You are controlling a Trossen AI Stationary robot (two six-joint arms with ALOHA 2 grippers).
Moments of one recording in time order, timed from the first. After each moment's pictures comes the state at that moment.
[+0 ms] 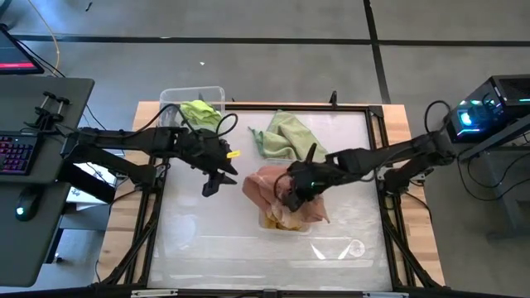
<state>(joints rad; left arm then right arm) 0.00 1.21 1.12 -0.68 0.18 -0.13 0.22 1.53 1.37 -0.68 -0.12 1.11</state>
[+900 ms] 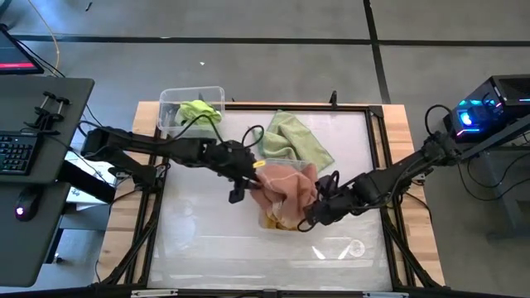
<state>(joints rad) -0.03 1.46 1.12 -0.38 0.15 -0.09 0.47 1.47 1.27 -0.99 0.23 1.54</state>
